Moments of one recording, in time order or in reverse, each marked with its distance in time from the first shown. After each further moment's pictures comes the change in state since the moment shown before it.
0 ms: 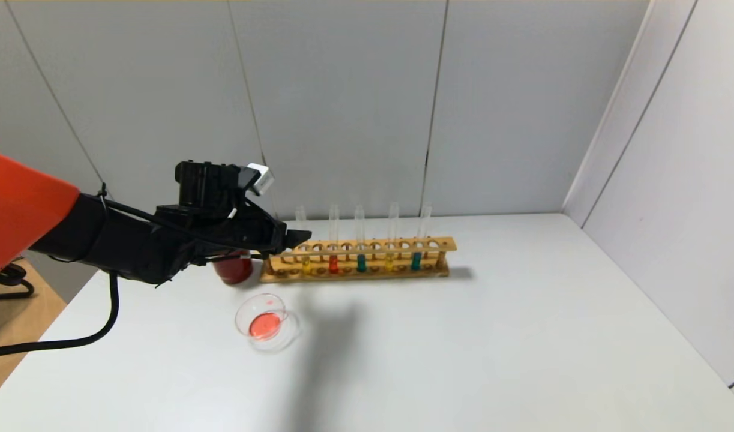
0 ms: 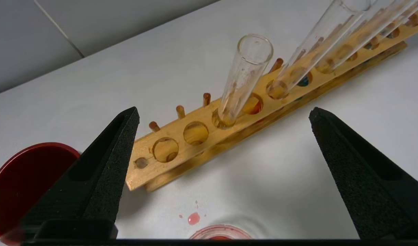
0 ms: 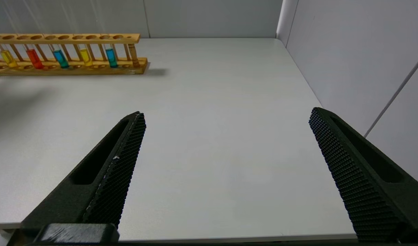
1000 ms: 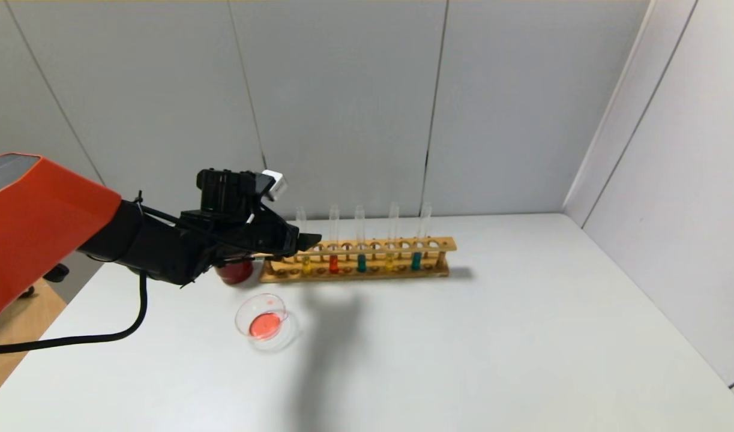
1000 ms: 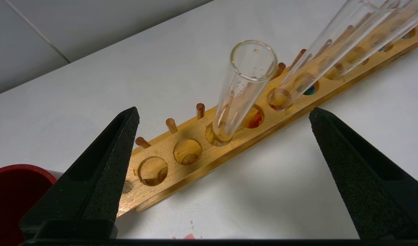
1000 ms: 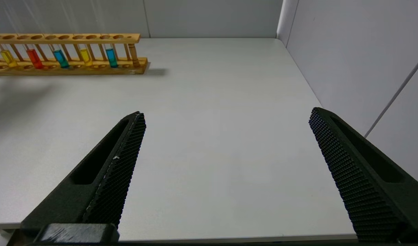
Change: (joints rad) left arm -0.024 0.087 -0.052 -0.036 0.012 0.001; right arm 0.000 0.000 0.000 0.000 0.000 0.000
